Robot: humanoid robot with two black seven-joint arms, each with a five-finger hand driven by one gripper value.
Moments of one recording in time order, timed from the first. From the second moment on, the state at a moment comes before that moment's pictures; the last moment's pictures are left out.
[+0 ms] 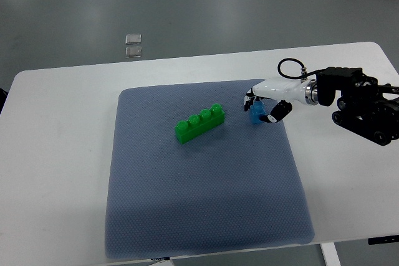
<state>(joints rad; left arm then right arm) 0.06 0.00 -0.09 -0.12 0.07 -0.20 -0.04 1.03 -0.40 0.07 0.81 -1.54 0.07 0.36</state>
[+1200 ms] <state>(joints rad) 0.06 0.00 -0.09 -0.12 0.07 -0.20 -0.04 1.05 -0.40 0.14 0.83 -1.53 0.07 0.43</state>
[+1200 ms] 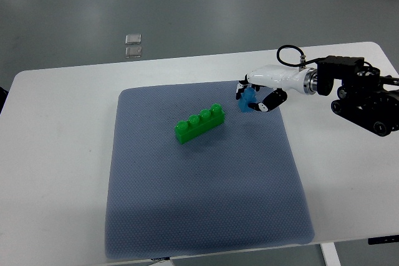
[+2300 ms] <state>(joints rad) 0.06 0.00 -0.09 -0.12 0.07 -0.20 -0.04 1.10 -0.29 0.11 0.91 -1.62 -0.05 0.42</state>
